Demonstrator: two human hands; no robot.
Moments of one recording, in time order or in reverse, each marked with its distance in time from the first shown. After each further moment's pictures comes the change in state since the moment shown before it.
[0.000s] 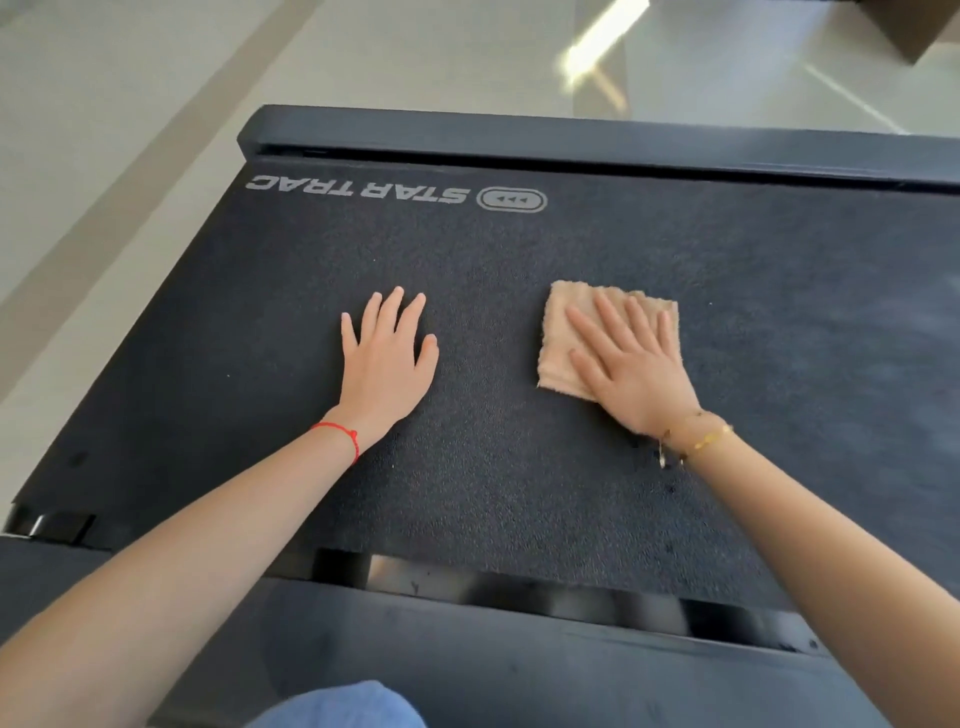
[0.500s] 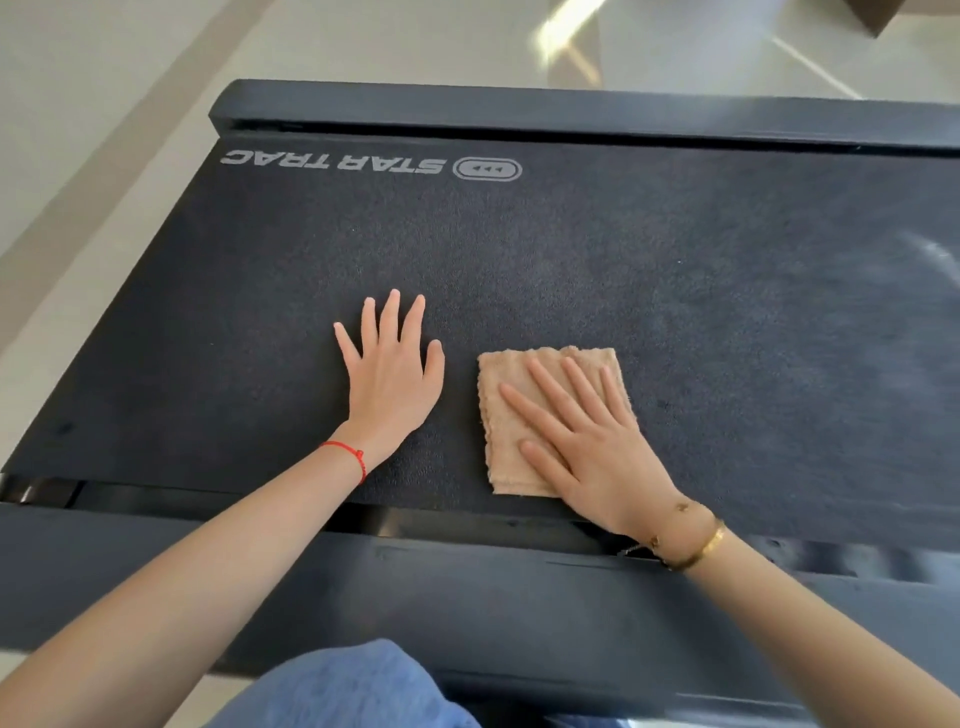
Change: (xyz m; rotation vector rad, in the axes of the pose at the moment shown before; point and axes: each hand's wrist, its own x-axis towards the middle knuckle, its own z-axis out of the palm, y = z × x) left_hand -0.057 0.031 0.011 0.018 0.026 -0.026; right_hand -0.125 -0.051 0.013 -0.042 -0.023 -0.243
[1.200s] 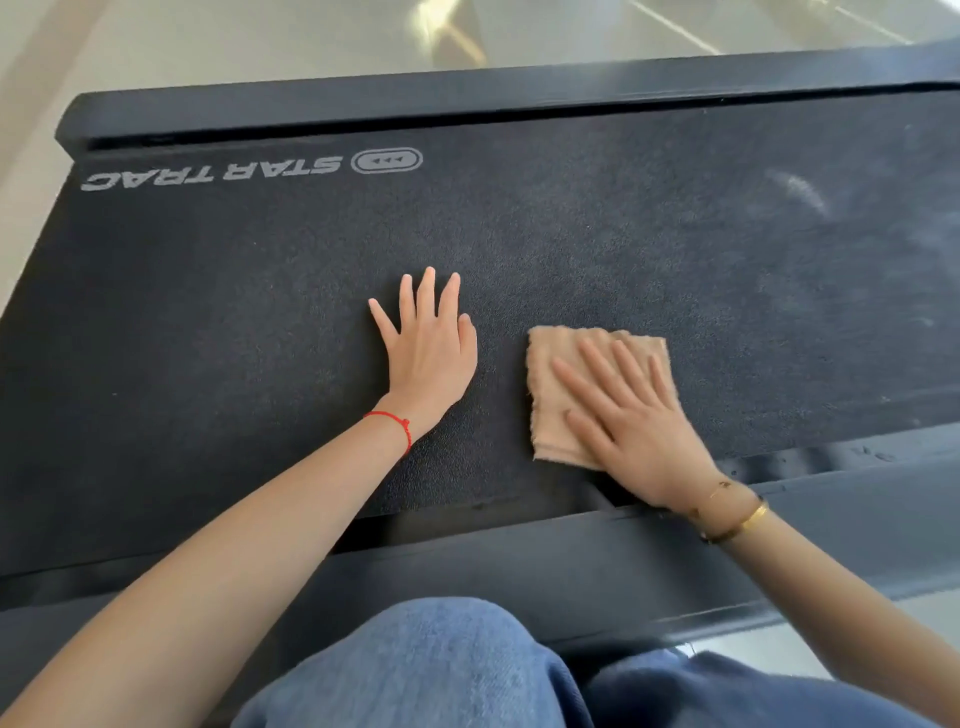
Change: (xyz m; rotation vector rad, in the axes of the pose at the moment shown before) left_hand 0.015 0.089 0.015 -0.080 -0.077 0.241; right_hand -0.064 0.036 -0.007 0.042 0.007 0.380
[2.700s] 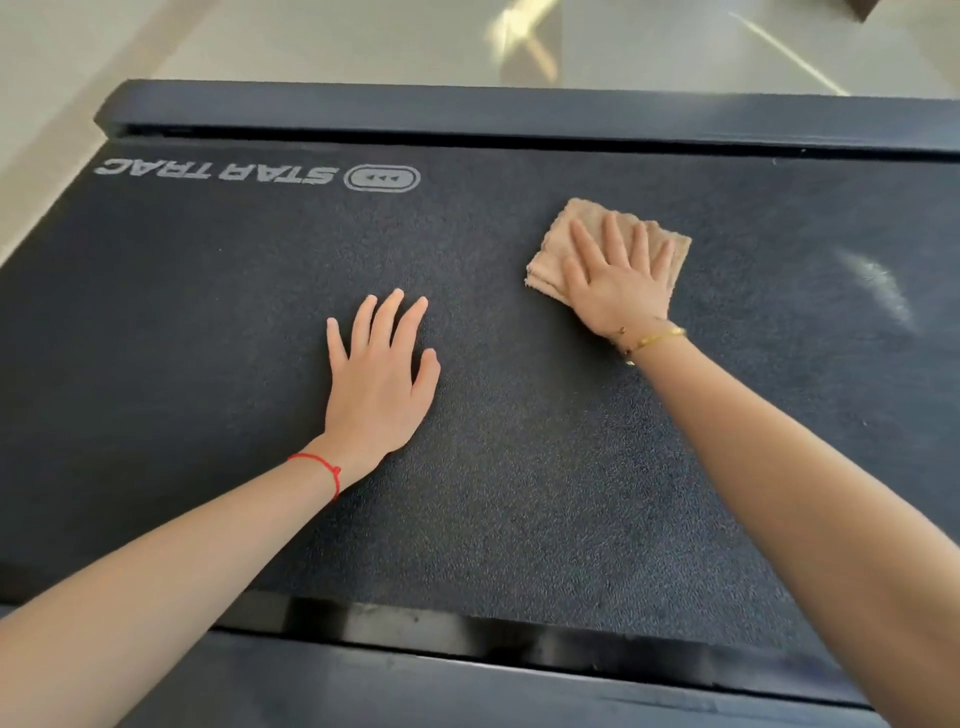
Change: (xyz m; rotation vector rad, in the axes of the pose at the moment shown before) left_hand 0.031 0.034 0.019 0.129 0.046 -0.149; right_hand 0.250 0.113 -0.033 0.033 0.041 0.139
